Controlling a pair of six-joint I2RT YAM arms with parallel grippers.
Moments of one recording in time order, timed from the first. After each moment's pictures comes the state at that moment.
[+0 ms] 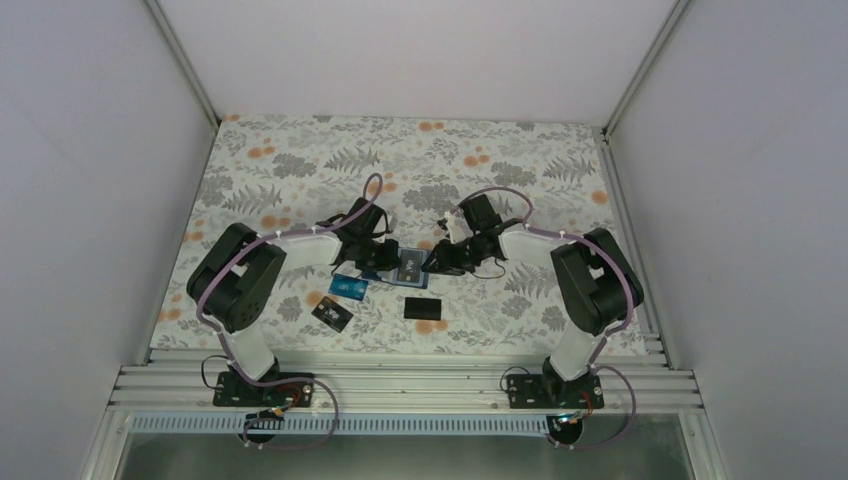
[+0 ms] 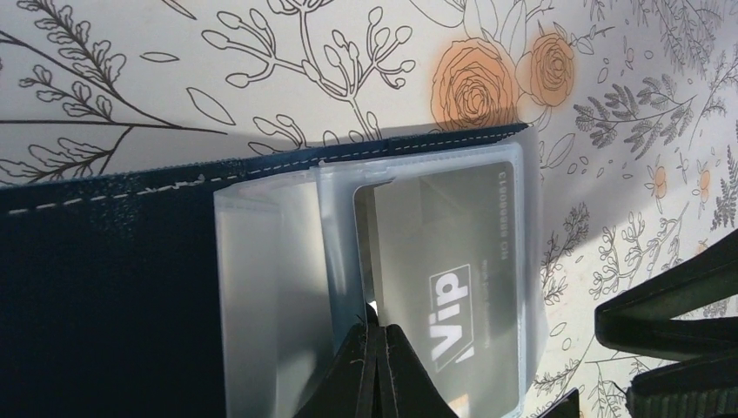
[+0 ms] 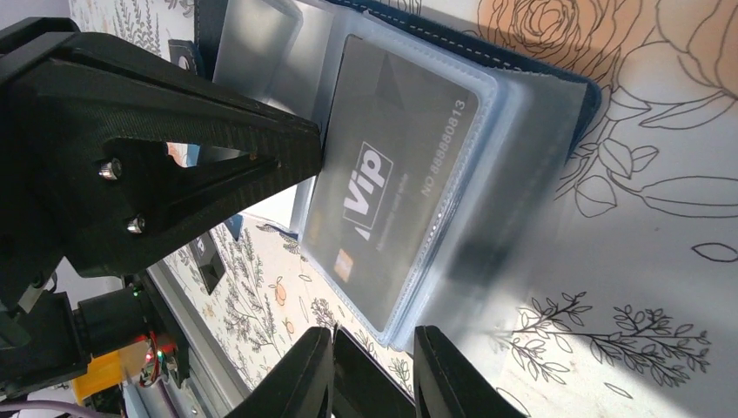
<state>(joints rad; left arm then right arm) -0.59 1.76 0.91 -0.19 0.37 -0.55 0.50 1.74 0.92 -0.30 -0.71 0.44</state>
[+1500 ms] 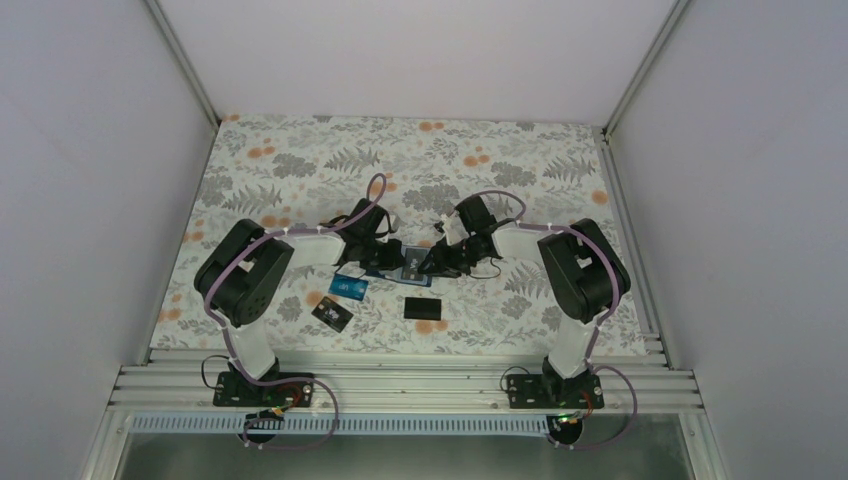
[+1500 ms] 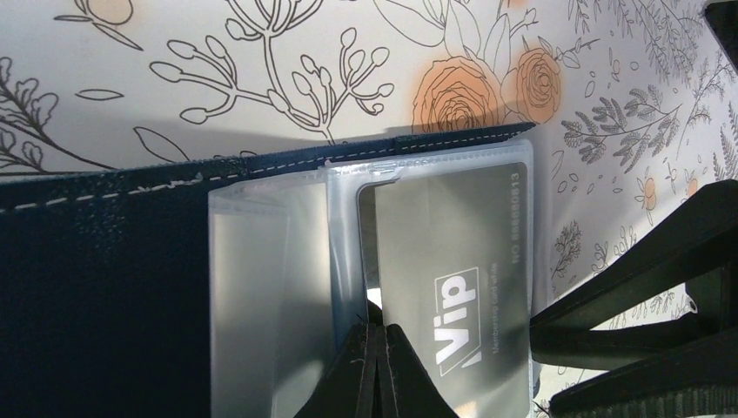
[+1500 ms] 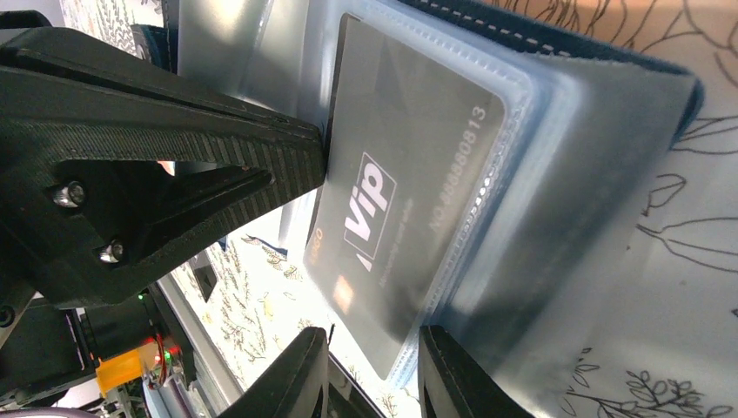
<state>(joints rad) -0.59 1.81 0.91 -0.11 0.39 -0.55 0.50 1.84 0.94 -0.27 -0.76 0.47</state>
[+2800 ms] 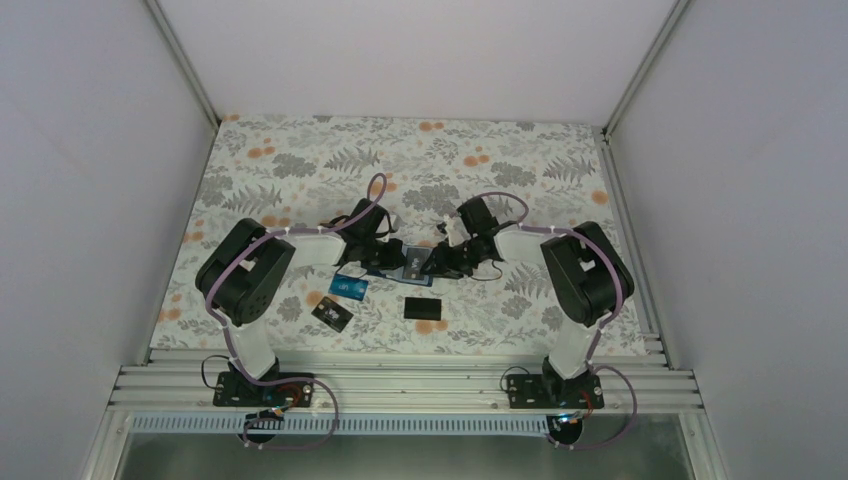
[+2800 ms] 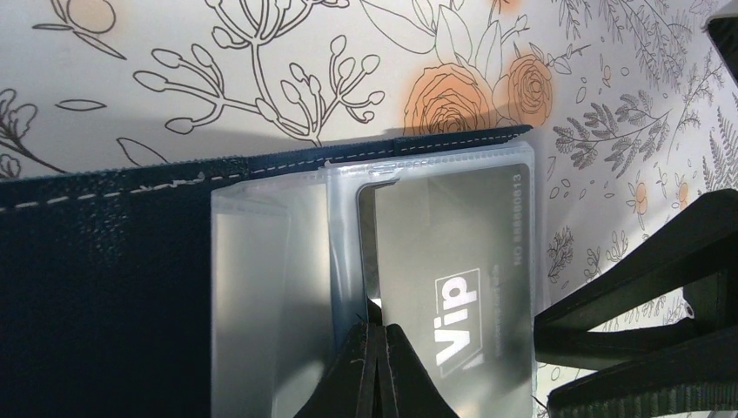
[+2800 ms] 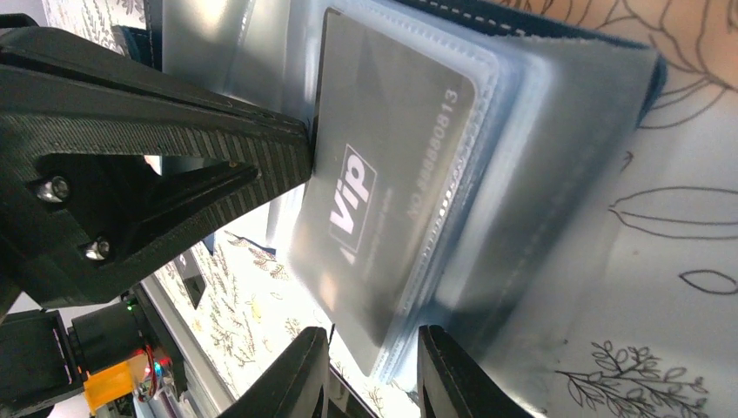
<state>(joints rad) -0.59 1.82 0.91 -0.09 0.40 -0.56 0.50 1.82 0.92 -0.25 -0.72 0.49</state>
